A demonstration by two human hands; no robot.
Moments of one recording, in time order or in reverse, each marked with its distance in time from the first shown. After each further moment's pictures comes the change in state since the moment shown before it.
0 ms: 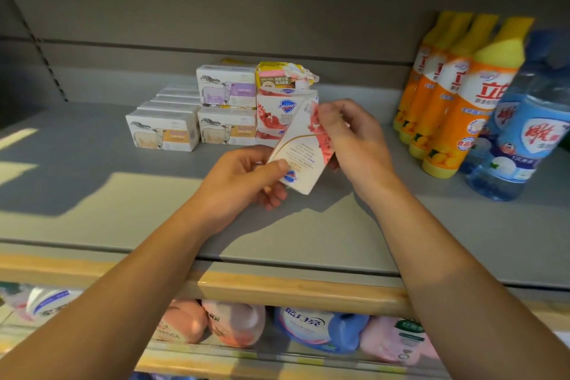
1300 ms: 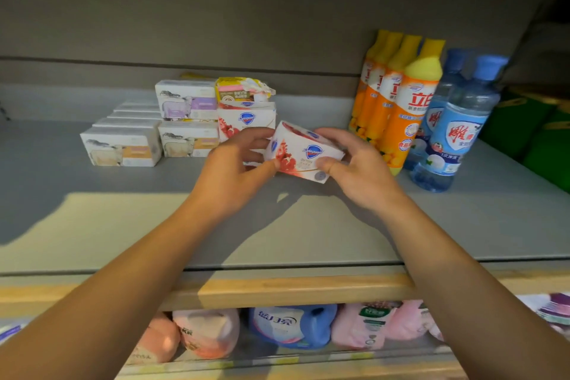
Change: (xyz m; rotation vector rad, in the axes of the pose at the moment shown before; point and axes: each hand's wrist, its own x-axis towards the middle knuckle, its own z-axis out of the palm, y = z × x) left_hand 0.023 0.024 0.039 0.431 0.155 0.257; right_hand -0.016 0.006 -0.073 -0.437 -0.060 -0.055
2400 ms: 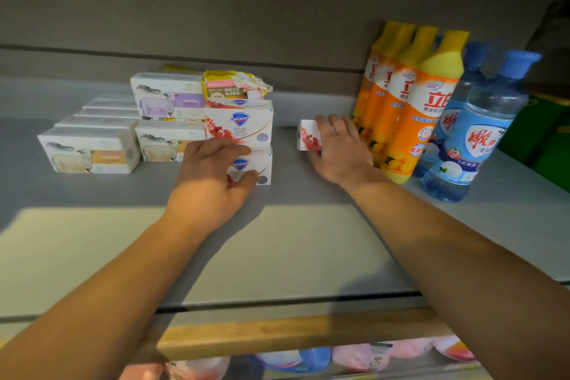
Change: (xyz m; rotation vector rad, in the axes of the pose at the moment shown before) left_hand 0.019 -0.049 -0.006 0.637 0.115 0.049; right_hand 0.092 0.068 0.034 -0.931 -0.074 0.074
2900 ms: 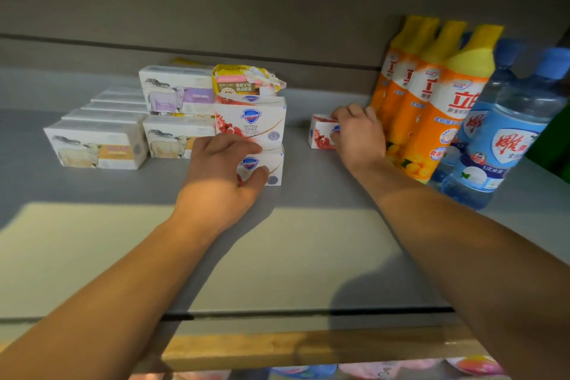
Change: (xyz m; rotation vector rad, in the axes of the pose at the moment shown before) left_hand 0.002 -0.001 0.003 -0.034 0.028 -0.017; right_hand 0.042 0.015 0.020 -0.066 0.275 -0.008
